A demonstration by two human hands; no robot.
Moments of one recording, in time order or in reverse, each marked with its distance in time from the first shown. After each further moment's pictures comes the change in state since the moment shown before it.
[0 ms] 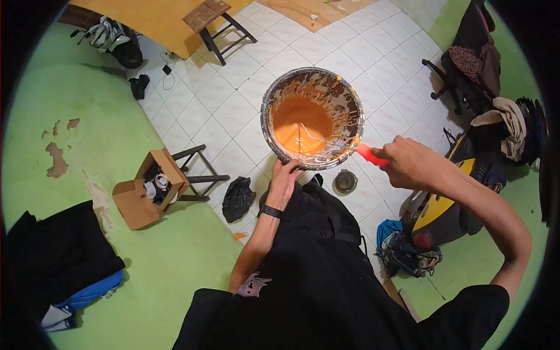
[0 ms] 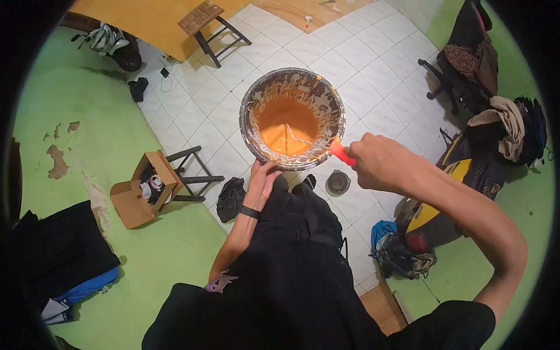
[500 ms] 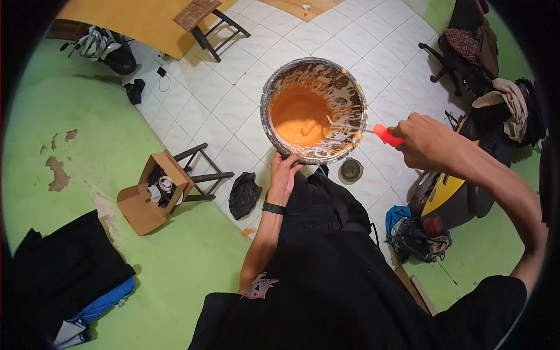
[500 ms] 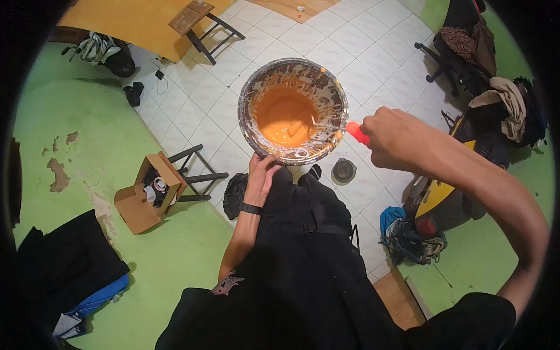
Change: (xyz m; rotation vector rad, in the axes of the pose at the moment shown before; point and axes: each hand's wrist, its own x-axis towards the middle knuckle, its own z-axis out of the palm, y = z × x) left_hand -0.004 0.015 -0.016 0.103 -0.001 0.024; right_hand 0.009 -0.016 -0.028 -0.015 -0.217 0.237
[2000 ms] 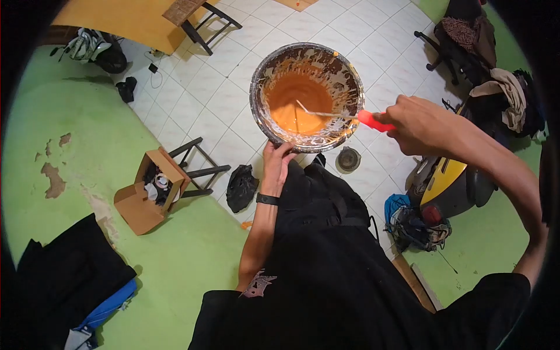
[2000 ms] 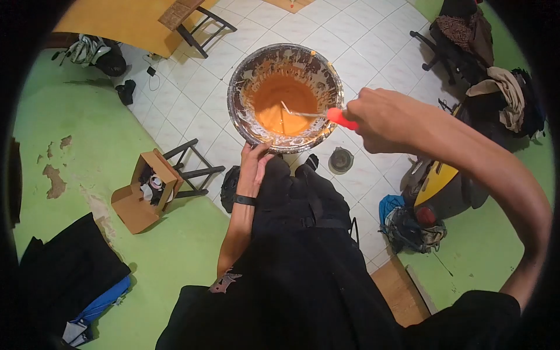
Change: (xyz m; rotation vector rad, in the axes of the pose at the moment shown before) left_hand 0.004 0.015 0.001 -0.004 -0.030 0.016; right_hand 0.014 -0.001 0.004 -0.137 0.220 -0.178
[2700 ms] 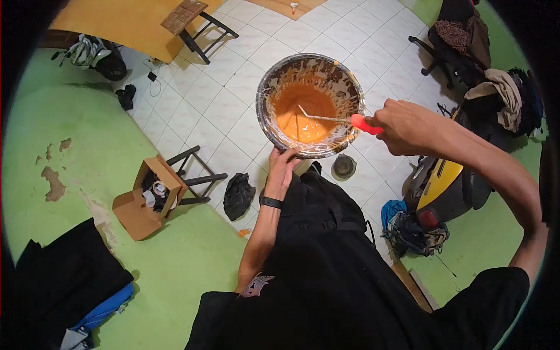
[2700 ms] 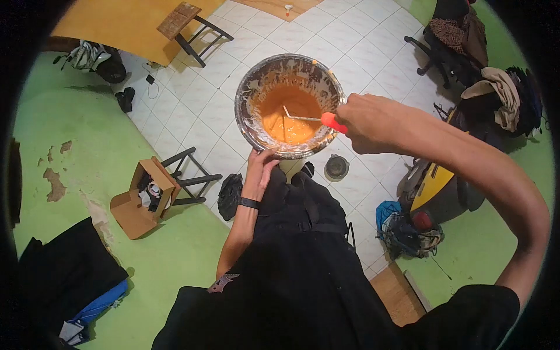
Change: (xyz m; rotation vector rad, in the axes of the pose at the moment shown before) left_hand 0.011 -0.030 0.013 -0.078 -0.043 -0.048; right_hand -0.009 0.005 0.001 -0.051 0.016 0.028
